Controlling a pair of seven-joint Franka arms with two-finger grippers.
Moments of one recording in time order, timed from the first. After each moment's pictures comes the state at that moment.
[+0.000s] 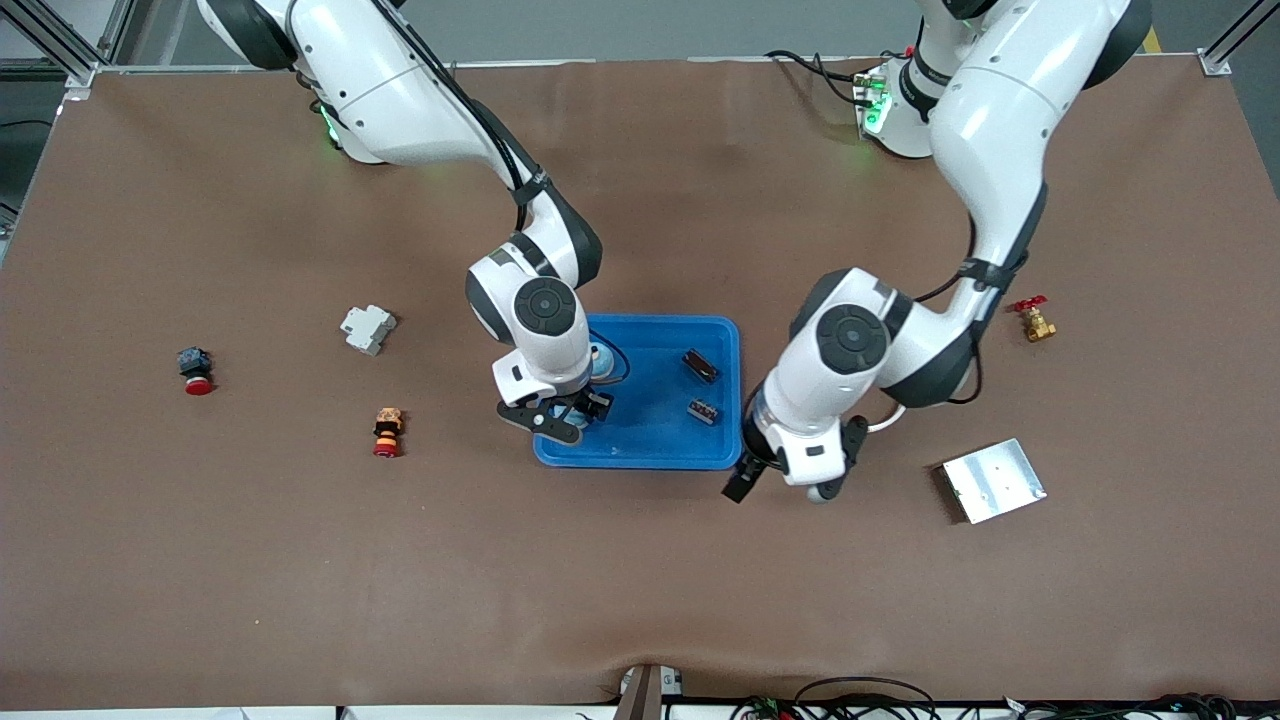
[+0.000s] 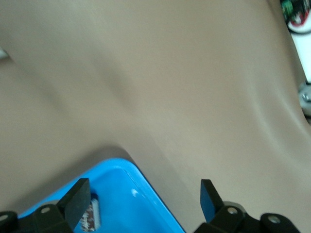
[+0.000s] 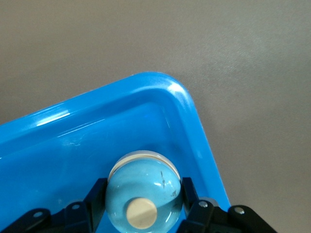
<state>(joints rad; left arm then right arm) -0.18 0.73 -0.39 -1.39 0.24 2.26 -1.56 0.64 0.75 -0.01 -1.55 -0.09 2.34 1.08</state>
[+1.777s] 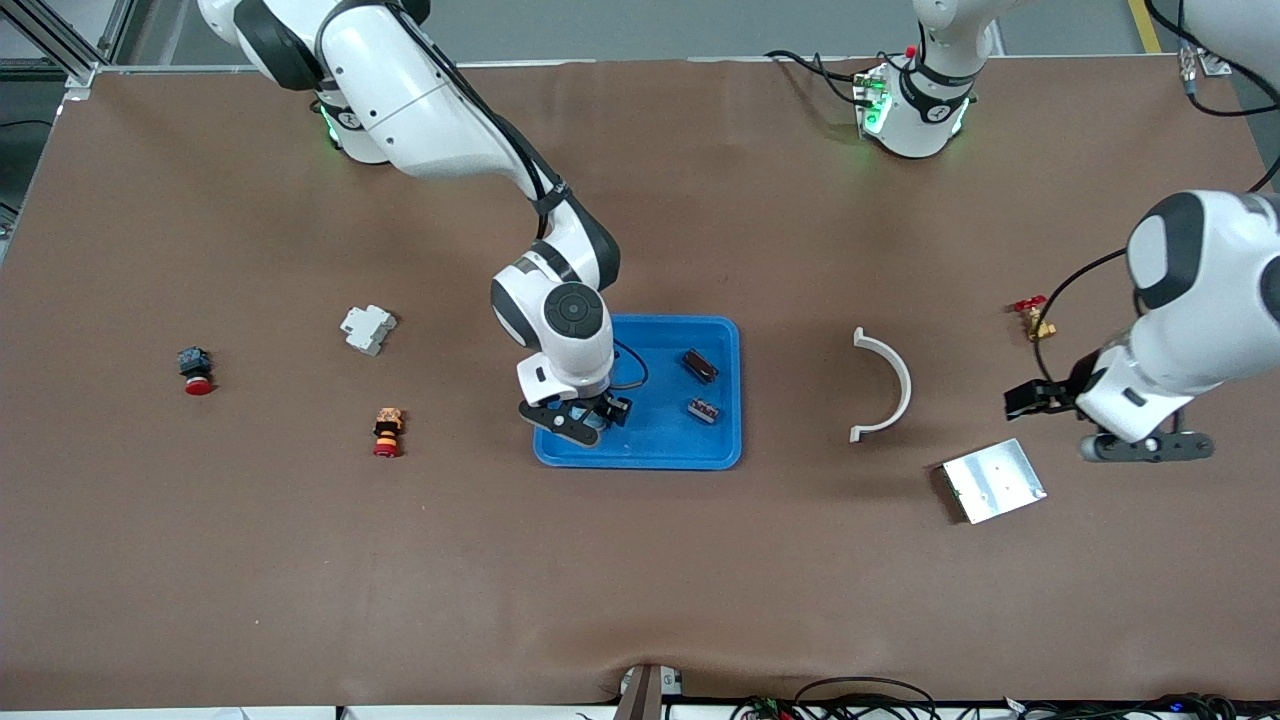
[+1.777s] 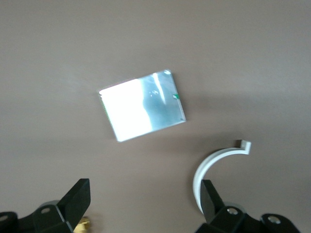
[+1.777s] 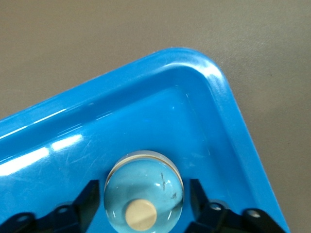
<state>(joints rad) 0.47 0.30 -0.50 -1.75 0.16 2.07 -0.08 0.67 0.84 -0.01 -1.47 -0.11 2.35 1.17</state>
